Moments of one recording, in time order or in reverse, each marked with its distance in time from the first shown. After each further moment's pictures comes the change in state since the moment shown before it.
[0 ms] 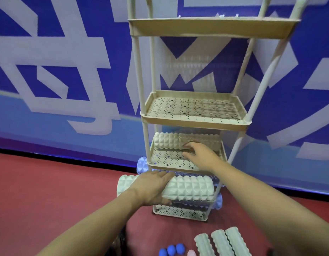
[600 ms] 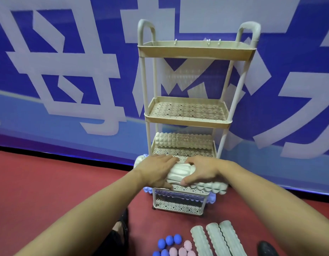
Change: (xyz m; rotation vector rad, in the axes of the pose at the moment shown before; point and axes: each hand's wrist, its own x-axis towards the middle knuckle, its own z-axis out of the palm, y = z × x) left_hand -0.027 0.046 -0.072 0.160 0.087 0.092; right_hand -0.120 -0.043 -0.053 -0.068 -0.409 -0.070
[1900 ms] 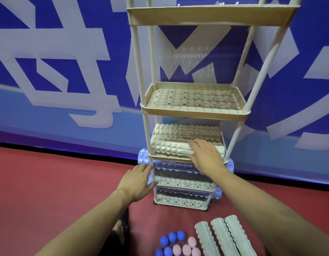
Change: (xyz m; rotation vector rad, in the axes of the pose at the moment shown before) left_hand -0.025 -0.050 0.113 -0.185 -0.100 -0.447; right_hand 0.115 0.069 0.053 -0.441 0.644 0.001
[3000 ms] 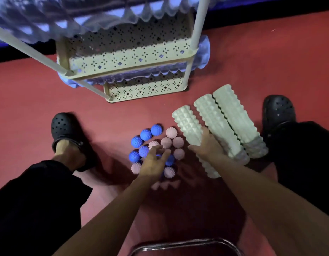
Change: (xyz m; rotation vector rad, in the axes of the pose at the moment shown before) left_hand -0.056 0.141 0.403 -0.959 -0.608 -0.671; right_hand -0.316 0.032 0.383 0.657 -0.761 1.006
